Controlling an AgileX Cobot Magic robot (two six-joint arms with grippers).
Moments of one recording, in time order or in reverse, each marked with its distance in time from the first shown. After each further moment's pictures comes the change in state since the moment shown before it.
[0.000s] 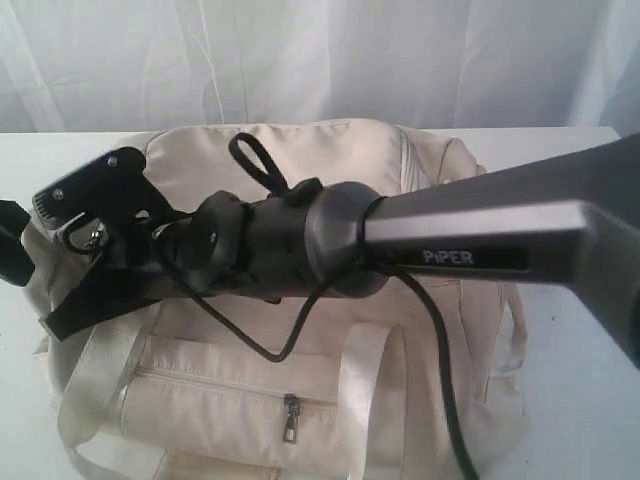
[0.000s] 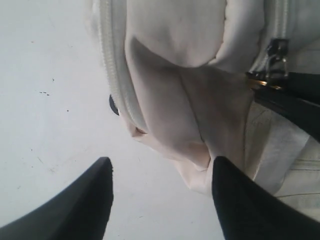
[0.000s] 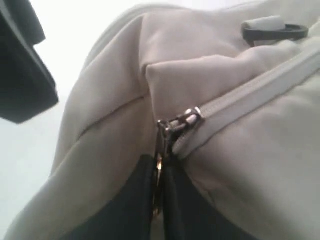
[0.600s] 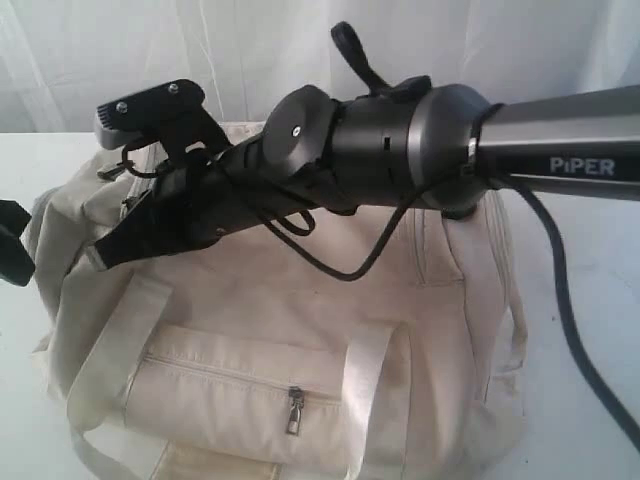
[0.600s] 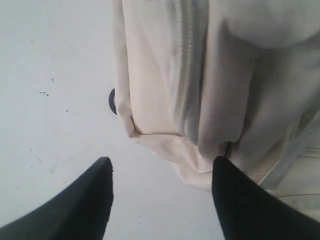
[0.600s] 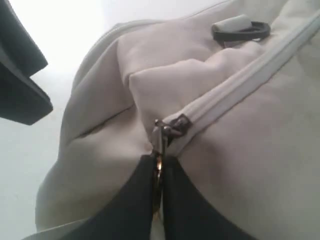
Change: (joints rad) left arm 0.000 0.000 0.000 0.000 0.000 0.000; right arm -0.147 -0.132 0.000 -0.004 0.277 0.066
